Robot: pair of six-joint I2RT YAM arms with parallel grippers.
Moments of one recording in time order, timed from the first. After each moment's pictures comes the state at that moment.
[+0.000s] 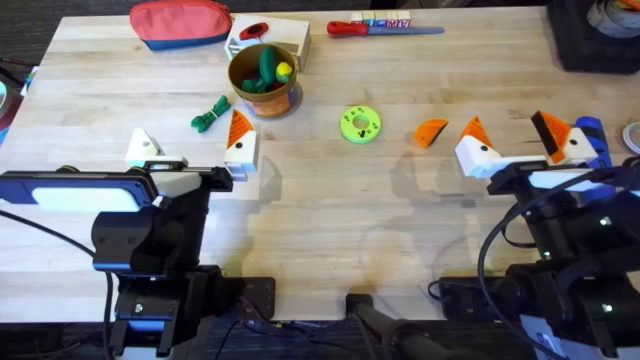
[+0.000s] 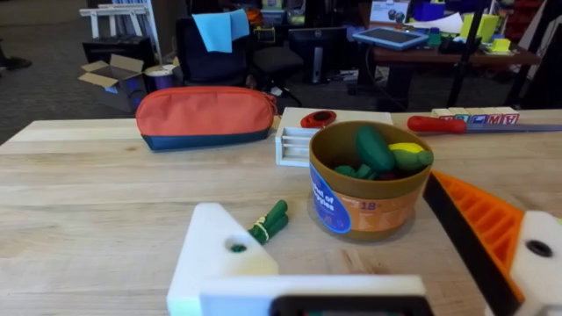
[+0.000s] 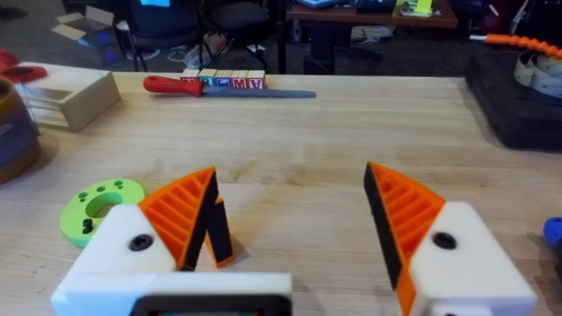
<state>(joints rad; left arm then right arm) -0.01 0.00 0.01 -0.02 0.00 0.00 0.00 0.00 0.01 -0.10 -0.02 0.00</state>
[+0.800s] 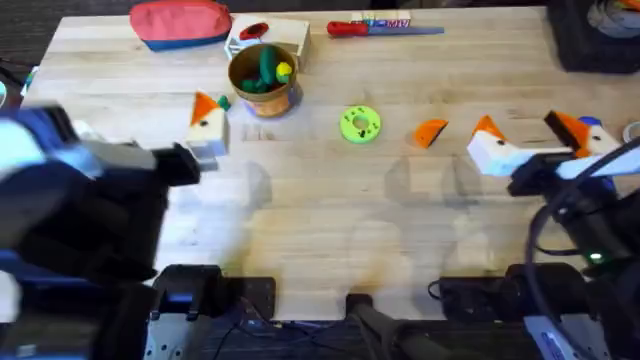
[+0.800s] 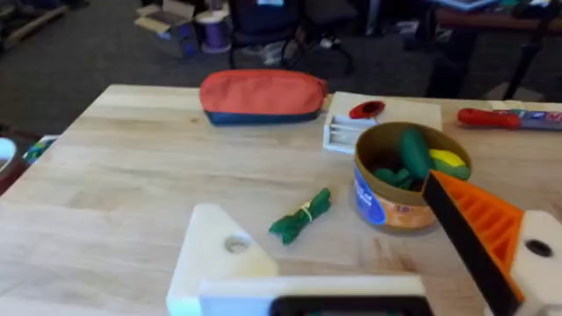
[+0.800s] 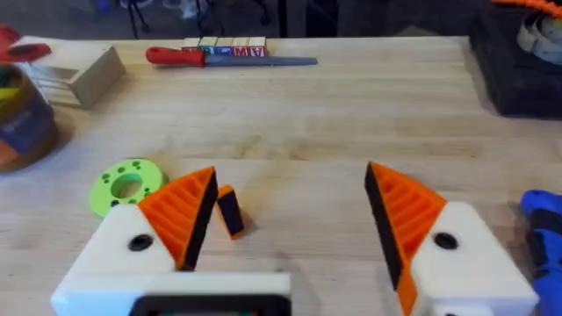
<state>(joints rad) -0.01 0.19 0.39 -0.38 -0.15 -0.01 0.00 0.13 0.26 -0.37 -0.02 0.03</state>
